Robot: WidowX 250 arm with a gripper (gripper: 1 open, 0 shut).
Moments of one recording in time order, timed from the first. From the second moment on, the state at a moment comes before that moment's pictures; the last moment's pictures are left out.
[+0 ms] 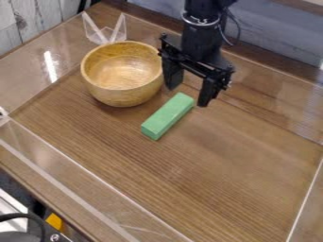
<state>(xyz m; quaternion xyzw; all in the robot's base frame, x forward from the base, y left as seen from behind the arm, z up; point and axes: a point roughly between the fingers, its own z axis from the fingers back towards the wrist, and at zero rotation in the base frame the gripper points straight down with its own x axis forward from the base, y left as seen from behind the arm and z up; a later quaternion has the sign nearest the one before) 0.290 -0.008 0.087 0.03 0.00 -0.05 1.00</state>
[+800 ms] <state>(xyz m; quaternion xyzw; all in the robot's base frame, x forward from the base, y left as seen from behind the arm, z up) 0.268 0.018 0.054 0.03 0.00 -0.04 1.00</state>
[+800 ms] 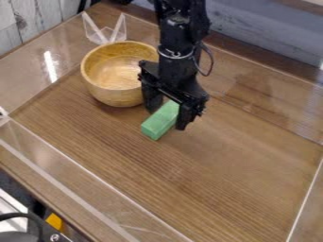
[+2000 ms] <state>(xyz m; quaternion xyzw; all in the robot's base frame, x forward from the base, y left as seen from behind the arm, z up) 0.278 0.042 0.044 0.03 0.01 -0.05 1.00</state>
